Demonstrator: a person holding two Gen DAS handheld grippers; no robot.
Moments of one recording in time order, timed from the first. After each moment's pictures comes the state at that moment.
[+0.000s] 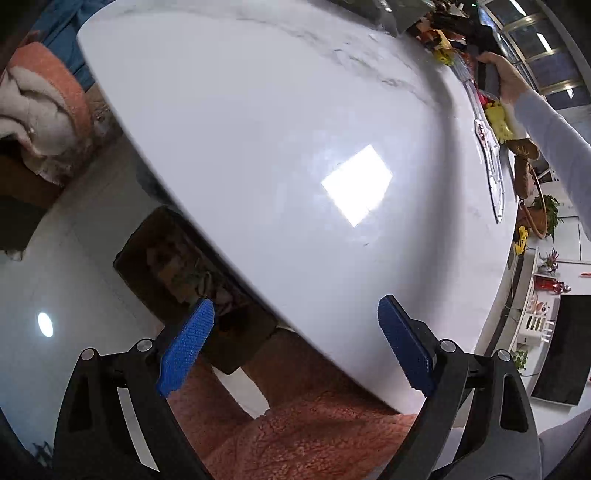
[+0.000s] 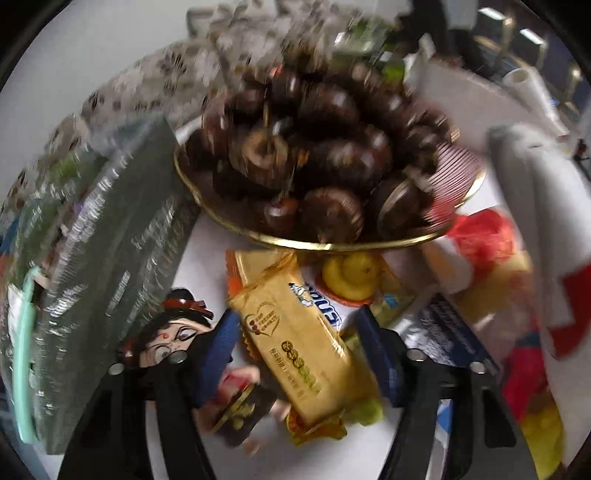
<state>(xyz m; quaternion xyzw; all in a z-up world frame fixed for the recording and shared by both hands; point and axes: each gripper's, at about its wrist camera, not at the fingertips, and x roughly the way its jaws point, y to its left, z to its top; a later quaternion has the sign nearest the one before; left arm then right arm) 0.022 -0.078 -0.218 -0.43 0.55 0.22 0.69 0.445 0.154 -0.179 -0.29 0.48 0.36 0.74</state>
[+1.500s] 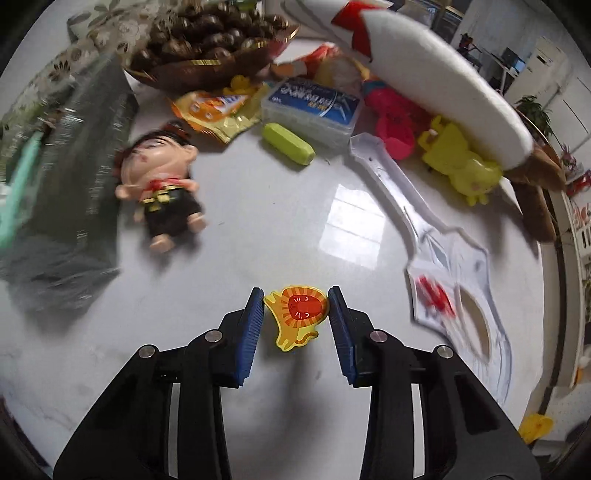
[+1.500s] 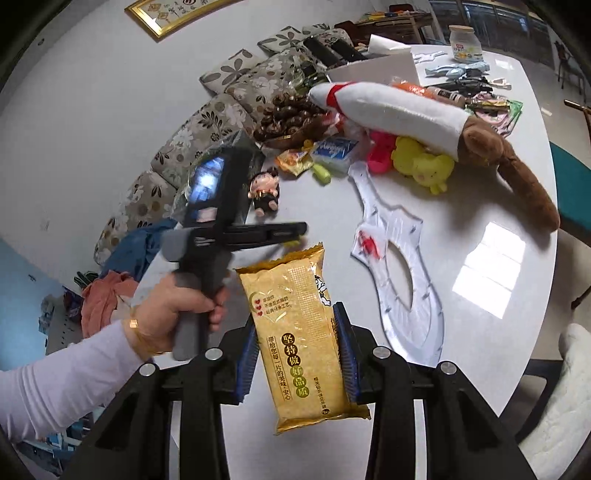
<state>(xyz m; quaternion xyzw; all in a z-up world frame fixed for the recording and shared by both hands) 0.404 -0.056 -0.209 -0.15 0.54 0.15 0.81 0.304 -0.181 -0.049 -0.09 0.52 0.43 0.73</state>
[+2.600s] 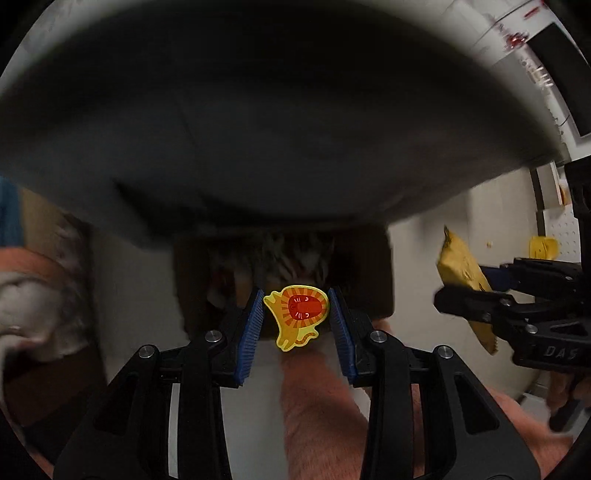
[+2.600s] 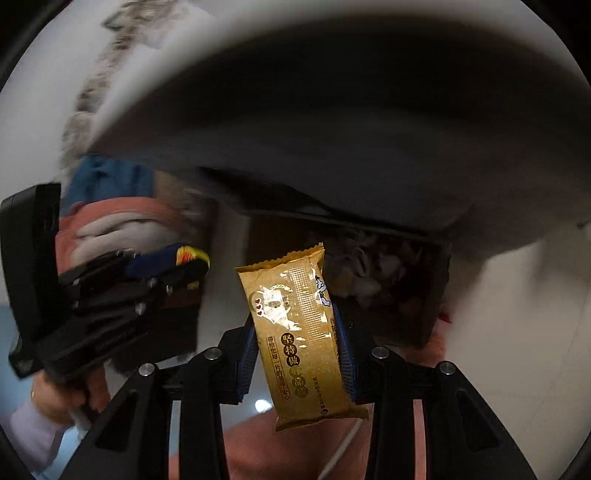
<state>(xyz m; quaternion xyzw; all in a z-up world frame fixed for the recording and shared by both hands) -0.061 -0.061 -0.376 -0.11 0.68 -0.04 0.72 -0.119 -0.168 -0.325 -0.04 0.70 0.23 0.68</state>
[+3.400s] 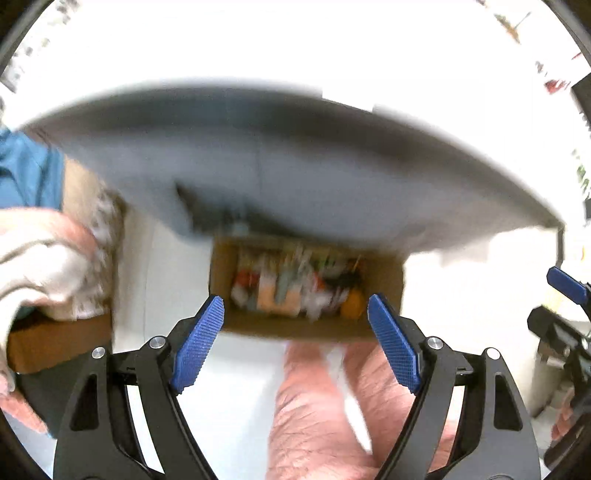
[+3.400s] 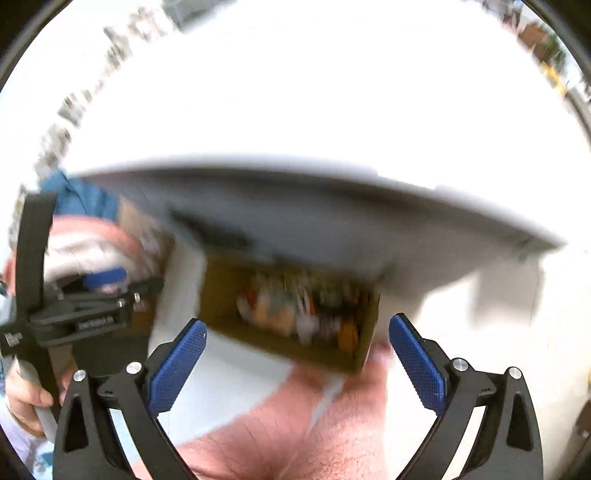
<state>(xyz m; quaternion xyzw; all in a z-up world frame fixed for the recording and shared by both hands) -0.057 -0.042 -0.266 -0.14 0.63 0.07 0.76 -0.119 -0.173 -0.200 -0.10 0.59 0.18 0.78</state>
